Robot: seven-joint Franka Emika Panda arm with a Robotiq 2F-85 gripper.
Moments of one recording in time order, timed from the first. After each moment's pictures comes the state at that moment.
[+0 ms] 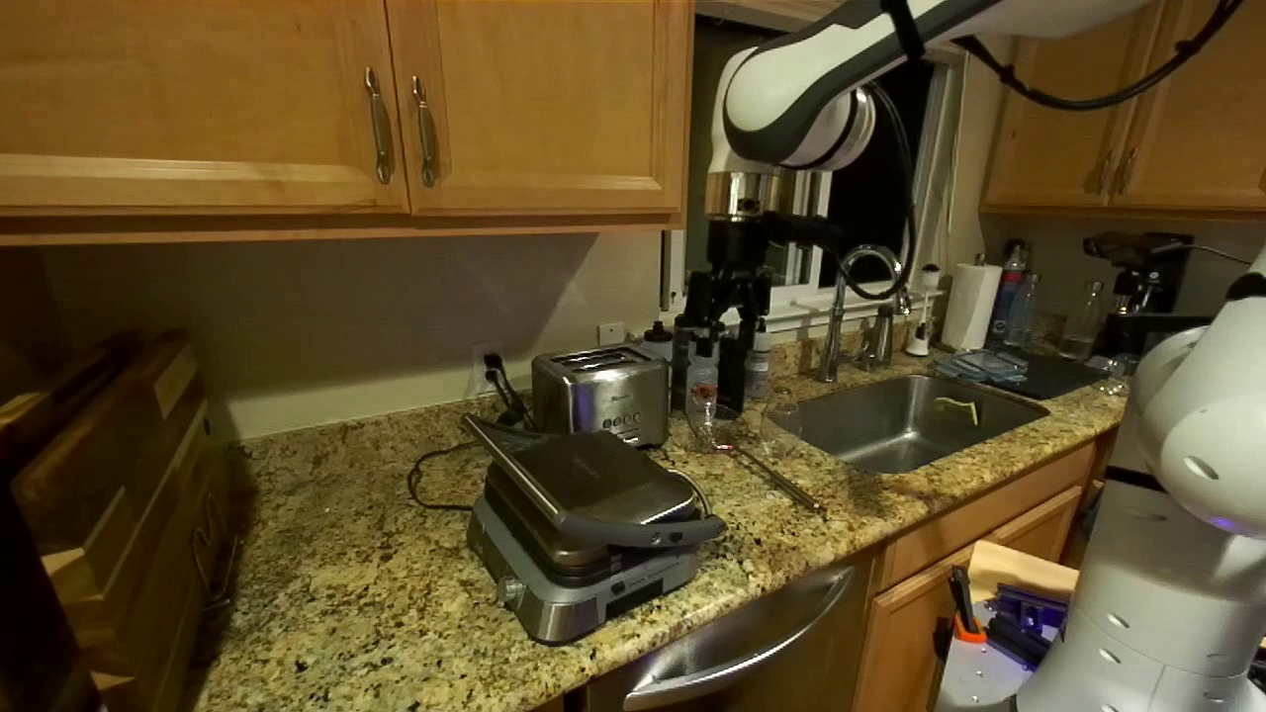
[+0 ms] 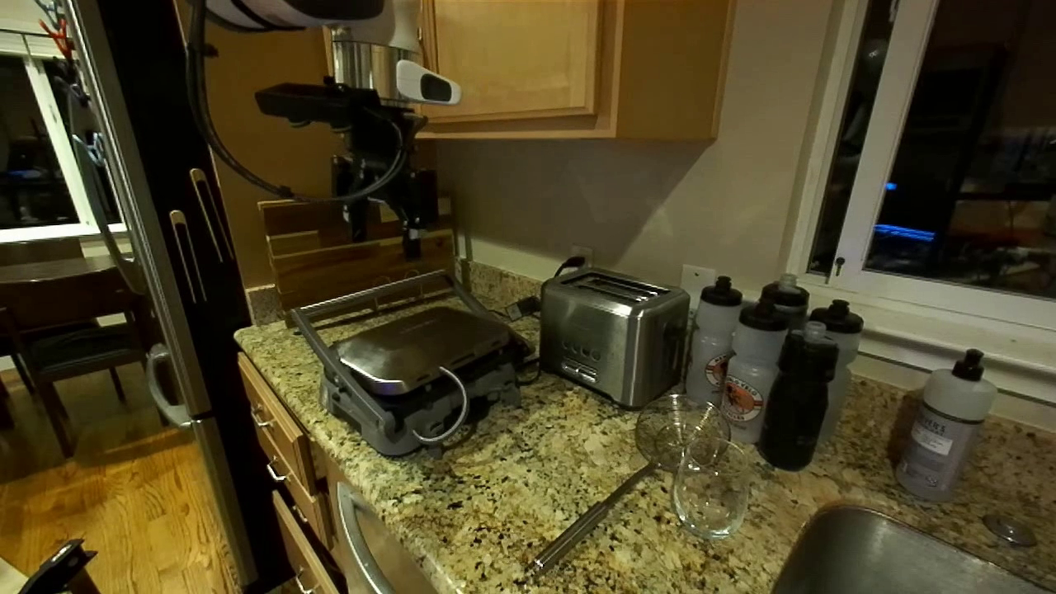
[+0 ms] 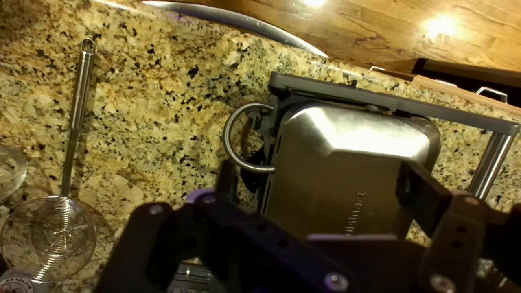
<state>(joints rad) -0.05 -0.32 -0.09 -2.36 0.06 2.04 -0.03</state>
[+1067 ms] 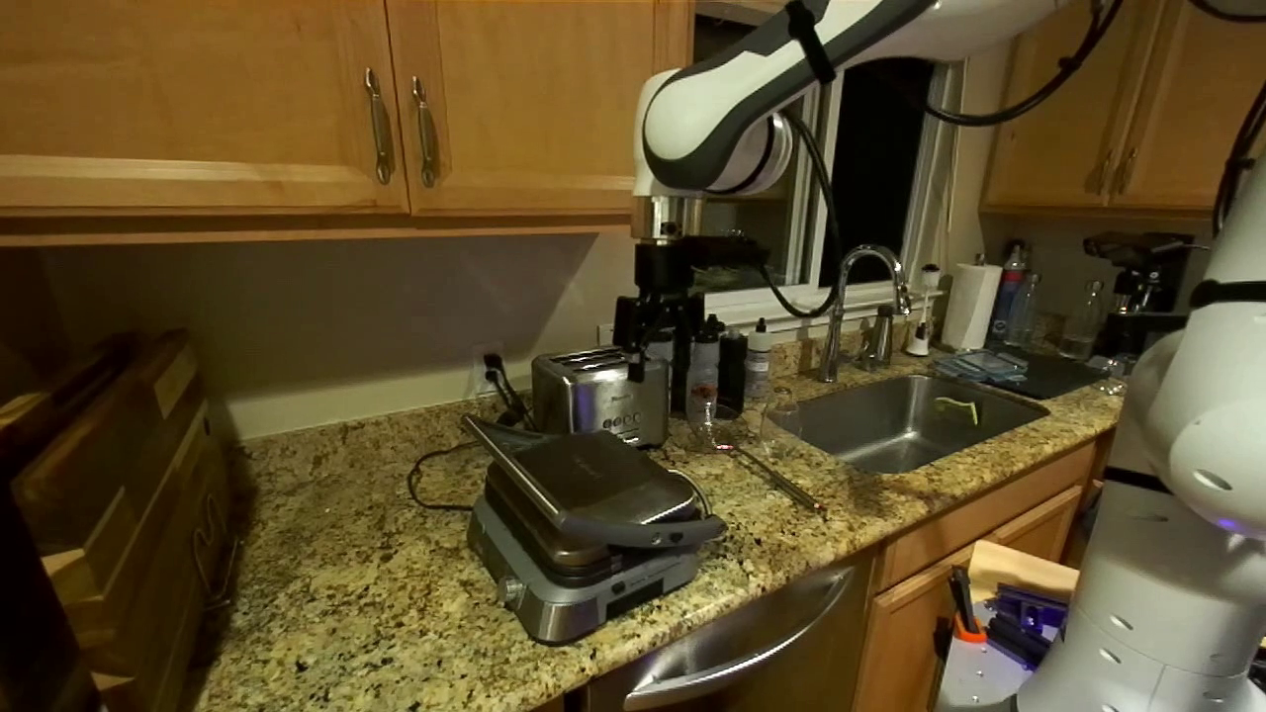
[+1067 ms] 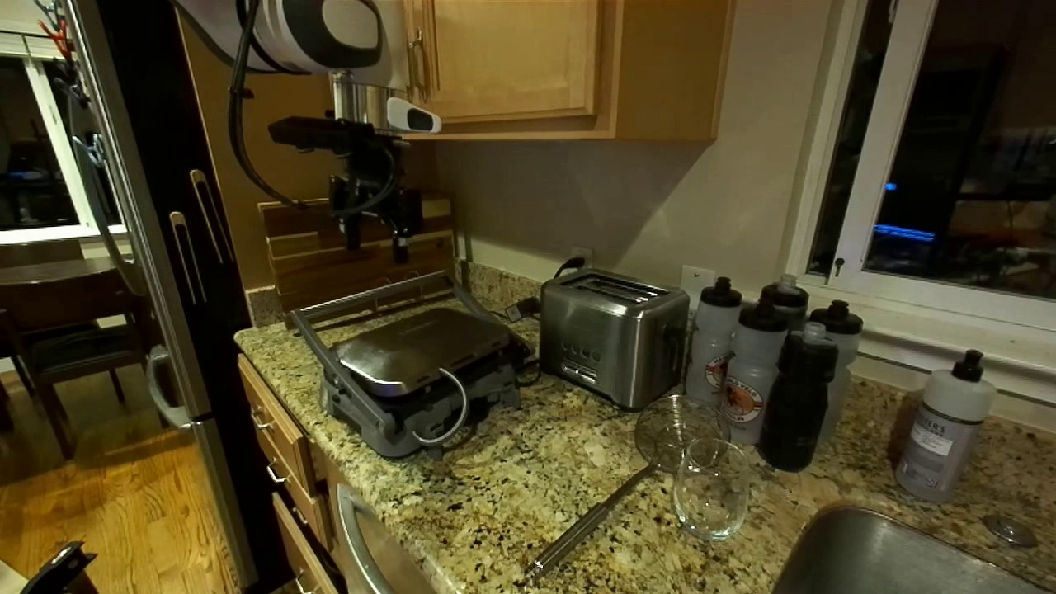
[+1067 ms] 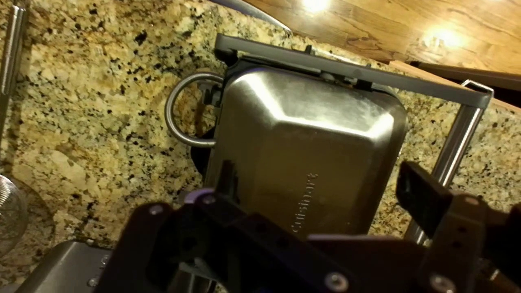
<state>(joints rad) -0.01 -0.12 0.02 -2.21 0.09 2.09 0.05</state>
